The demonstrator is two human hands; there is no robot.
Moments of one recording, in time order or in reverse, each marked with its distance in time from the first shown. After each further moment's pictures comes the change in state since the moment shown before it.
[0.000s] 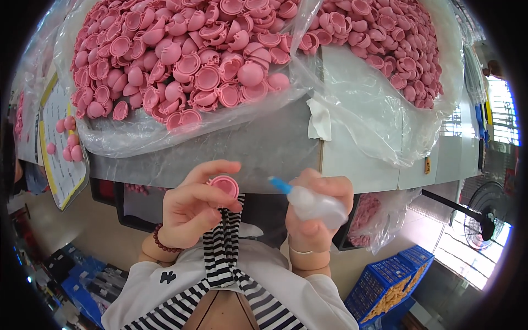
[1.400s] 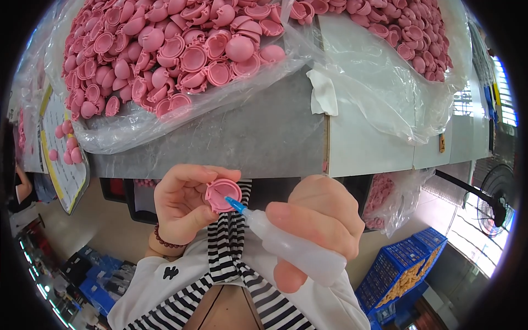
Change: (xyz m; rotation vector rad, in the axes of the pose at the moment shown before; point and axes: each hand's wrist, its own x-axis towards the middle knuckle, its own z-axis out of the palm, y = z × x) left_hand -0.004 0.004 0.014 -0.251 0.188 -0.133; right_hand 0.003 -0.008 0.009 -0.556 -0.327 -0.594
